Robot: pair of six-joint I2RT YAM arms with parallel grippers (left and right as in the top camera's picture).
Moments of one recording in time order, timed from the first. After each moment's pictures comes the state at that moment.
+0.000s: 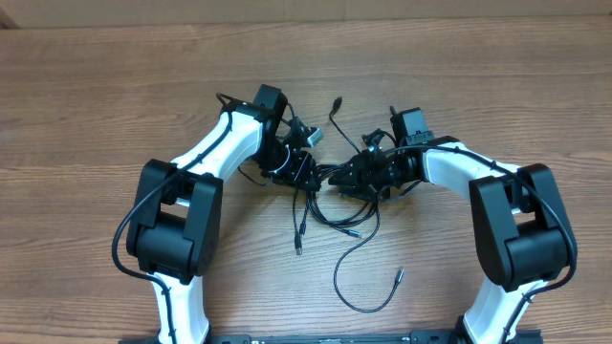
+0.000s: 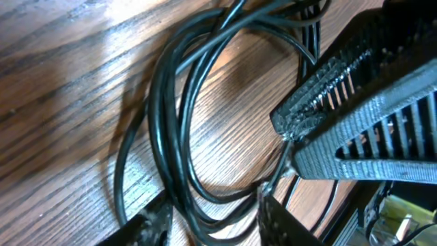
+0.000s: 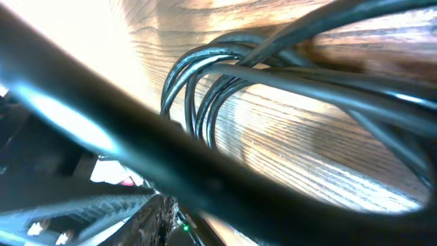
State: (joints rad) left arm -0.34 2.07 1.43 -0.94 0.65 0.11; right arm 0.25 1.96 1.05 -0.40 -0.96 0.59
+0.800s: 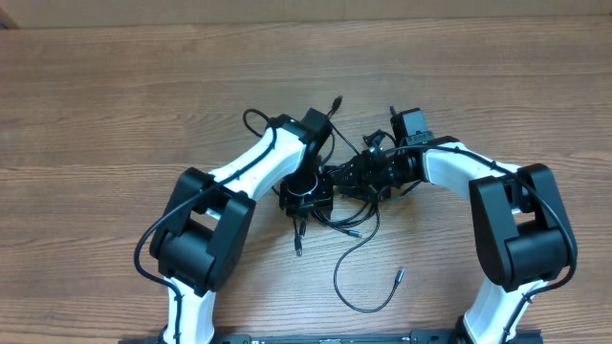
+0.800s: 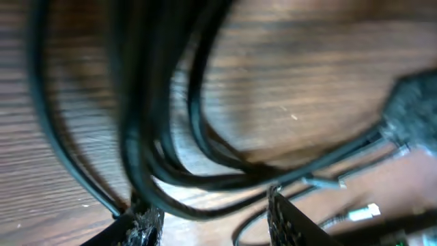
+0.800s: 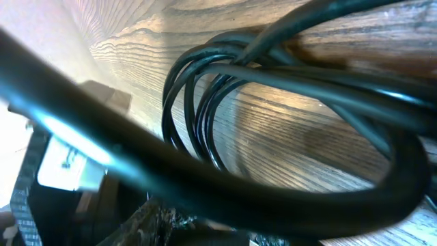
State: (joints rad) left arm -0.54 2.07 1.43 -1.06 0.37 -0.58; right arm 0.25 1.96 1.05 -0.41 -0.95 0.59
